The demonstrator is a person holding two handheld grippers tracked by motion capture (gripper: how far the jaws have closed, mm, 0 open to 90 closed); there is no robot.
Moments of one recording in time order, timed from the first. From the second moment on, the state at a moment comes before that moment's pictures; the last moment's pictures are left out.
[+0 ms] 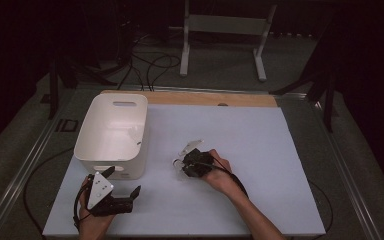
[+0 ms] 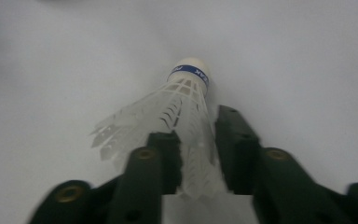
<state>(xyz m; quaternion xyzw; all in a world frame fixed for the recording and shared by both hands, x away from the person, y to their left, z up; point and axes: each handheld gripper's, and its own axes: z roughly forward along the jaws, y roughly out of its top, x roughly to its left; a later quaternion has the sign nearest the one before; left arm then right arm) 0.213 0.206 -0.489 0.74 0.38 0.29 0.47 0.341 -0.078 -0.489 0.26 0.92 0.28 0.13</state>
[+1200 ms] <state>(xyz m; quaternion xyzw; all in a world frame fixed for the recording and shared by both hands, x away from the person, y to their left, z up) 0.213 0.207 -0.488 0.74 0.38 0.29 0.47 0.347 -0.073 -0.467 0.28 0.90 0.31 0.11</state>
